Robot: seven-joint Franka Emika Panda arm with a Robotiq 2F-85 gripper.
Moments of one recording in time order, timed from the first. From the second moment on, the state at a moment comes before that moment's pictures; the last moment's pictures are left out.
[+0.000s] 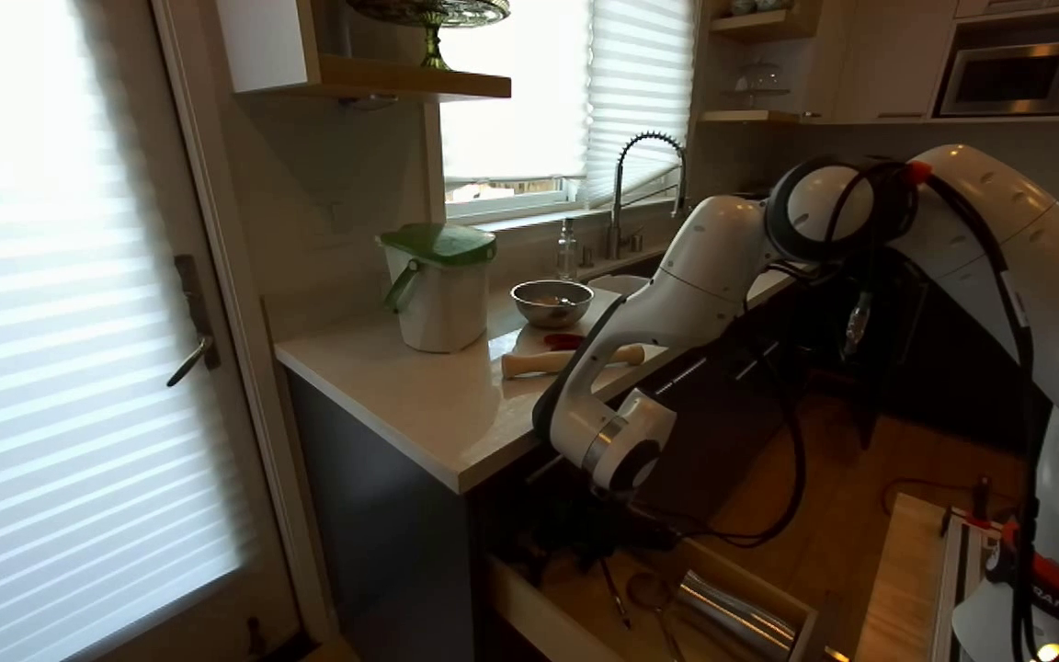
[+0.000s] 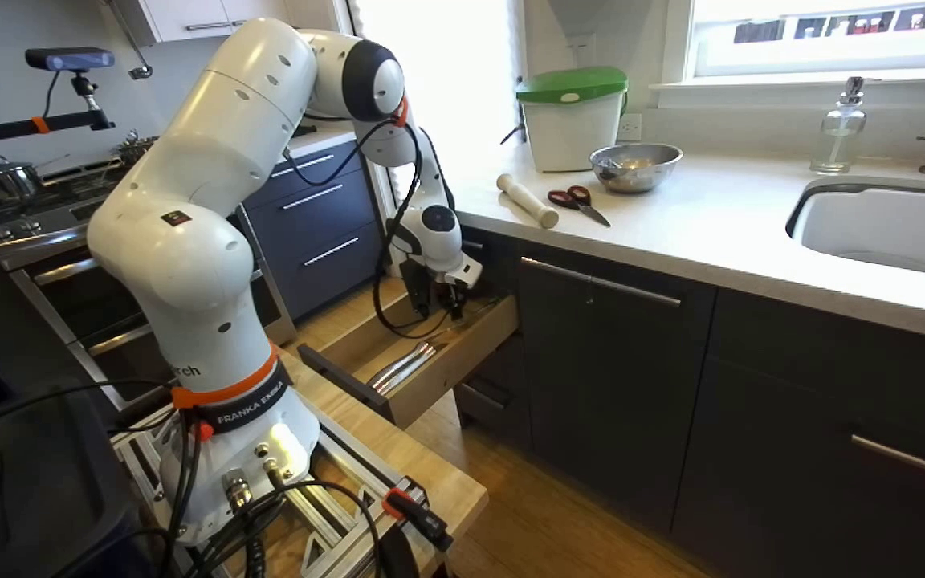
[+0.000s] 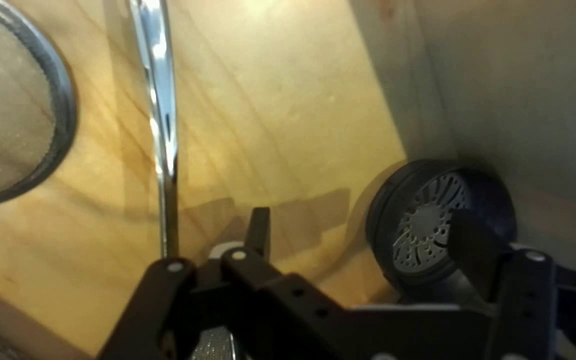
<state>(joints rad) 0.05 0.87 0.30 -1.95 1.69 3.09 -0.96</state>
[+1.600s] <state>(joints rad) 0.61 0.94 -0.29 -1.90 2.51 2.75 -1.26</state>
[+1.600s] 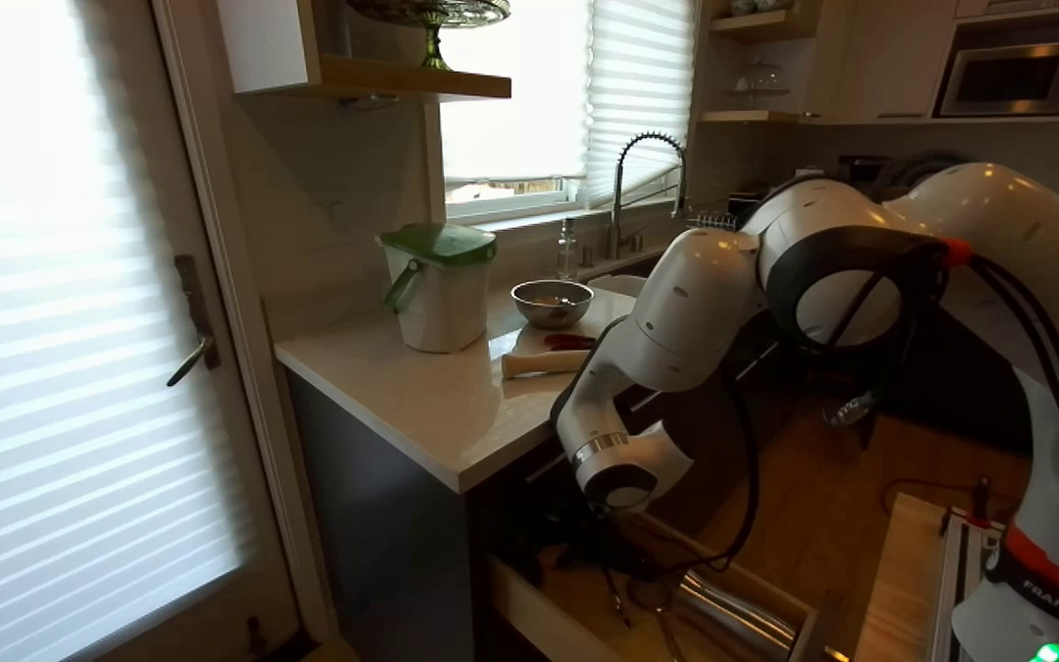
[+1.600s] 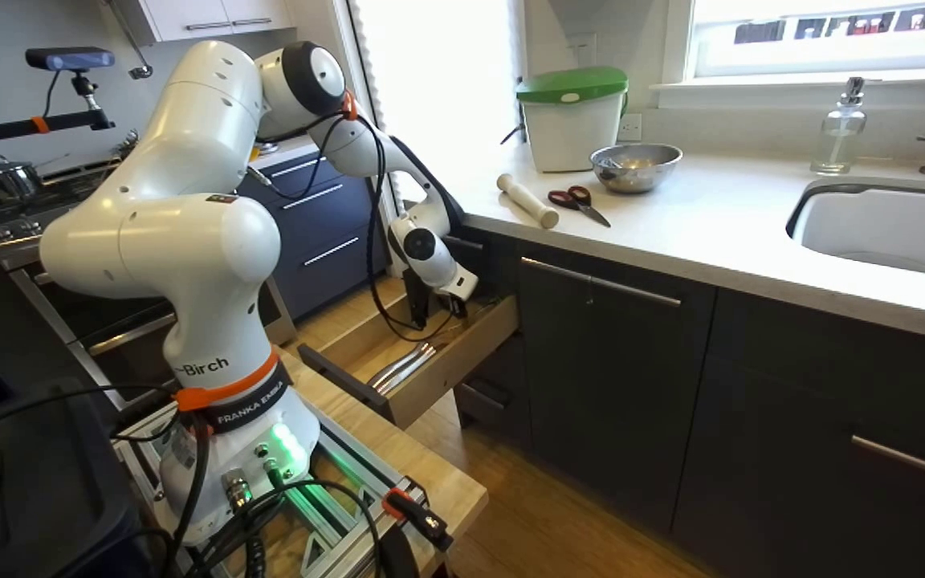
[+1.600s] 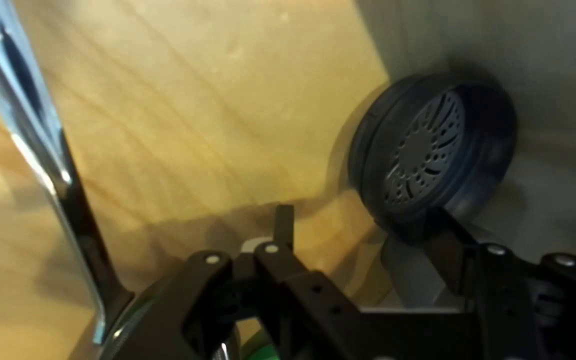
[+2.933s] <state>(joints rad) 0.63 0.93 -0.27 -1.91 2.51 2.79 -1.32</state>
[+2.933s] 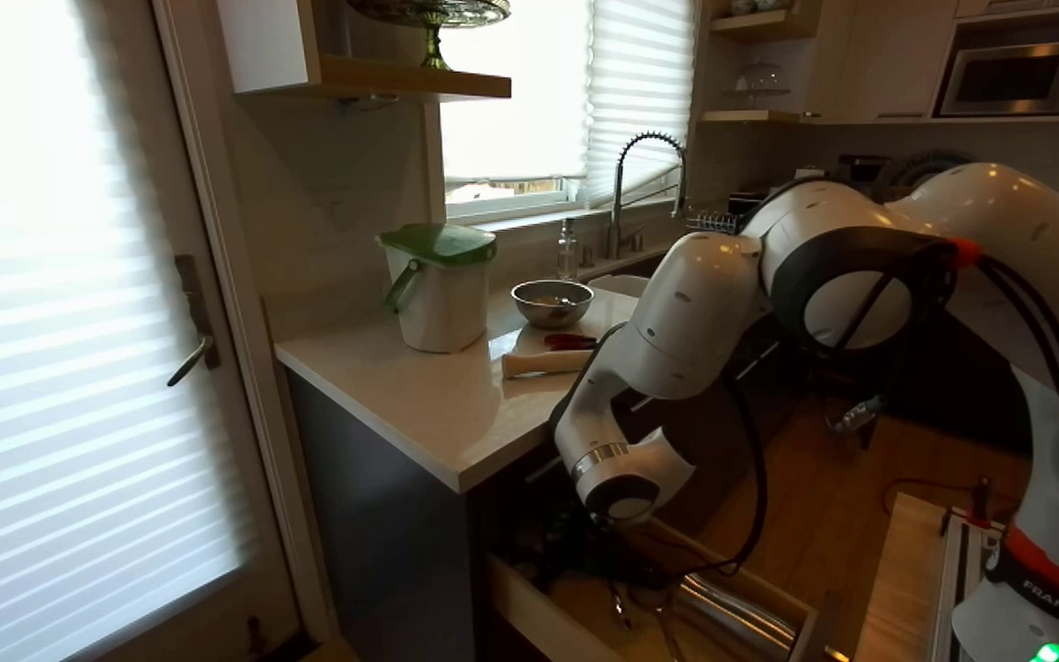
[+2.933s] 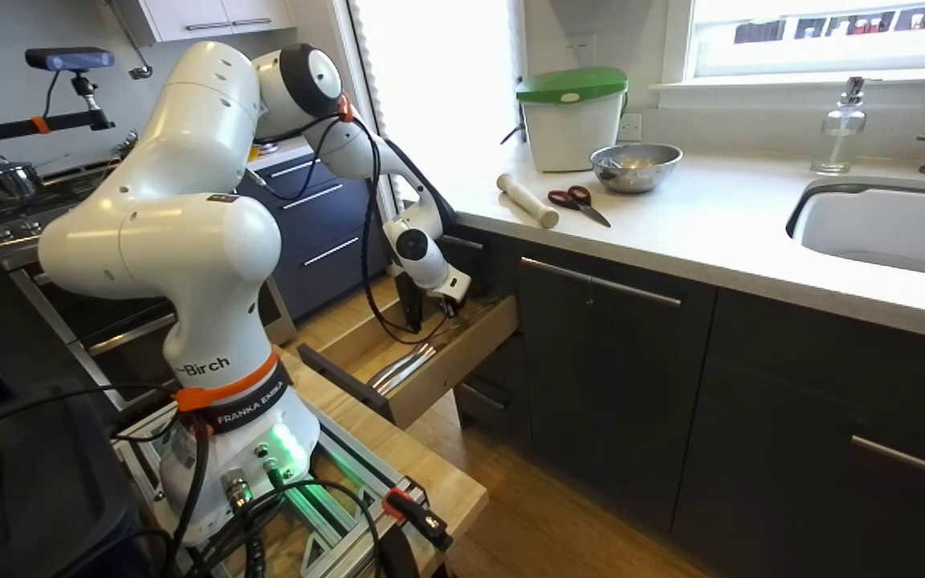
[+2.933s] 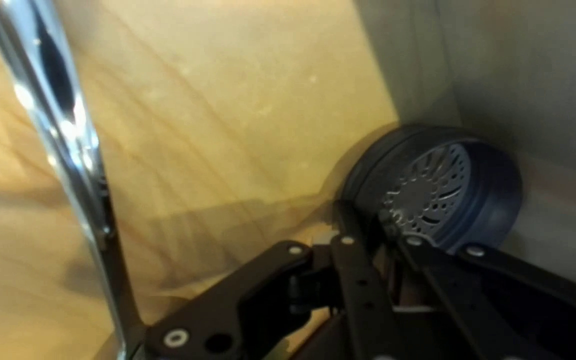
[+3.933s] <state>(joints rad) 0.64 0.76 -0.28 -2.21 2.51 2.72 -1.46</state>
